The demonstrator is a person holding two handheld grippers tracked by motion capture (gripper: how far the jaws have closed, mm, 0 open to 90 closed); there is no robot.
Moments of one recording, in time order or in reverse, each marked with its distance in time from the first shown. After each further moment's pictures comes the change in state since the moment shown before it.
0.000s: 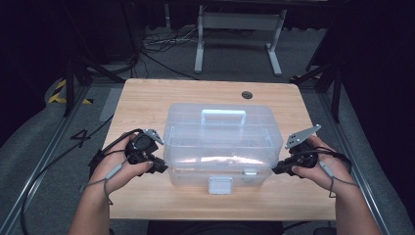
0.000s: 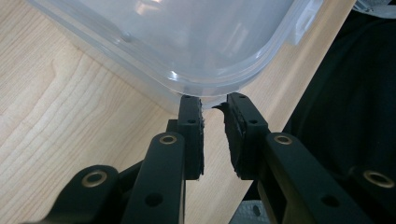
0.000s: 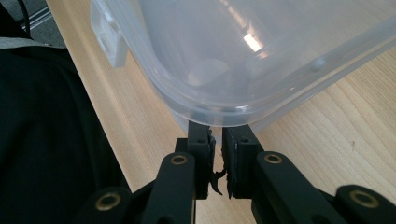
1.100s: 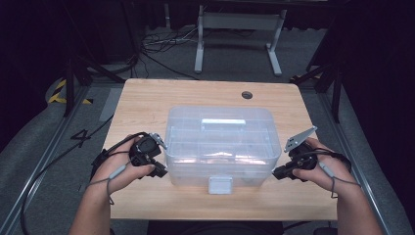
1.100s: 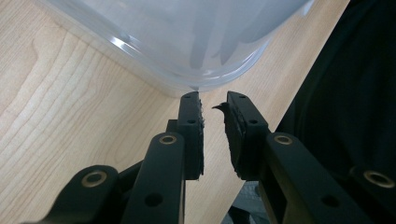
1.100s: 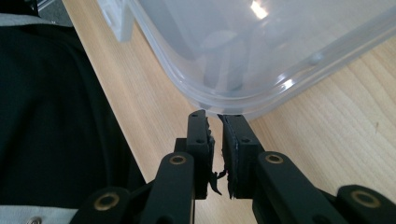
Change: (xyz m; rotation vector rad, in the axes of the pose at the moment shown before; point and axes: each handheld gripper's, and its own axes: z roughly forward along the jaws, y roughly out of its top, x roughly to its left) left arm 0.000 0.001 0.011 0.092 -0.009 0.025; right arm -0.002 -0.005 0.005 0.089 0.049 0.006
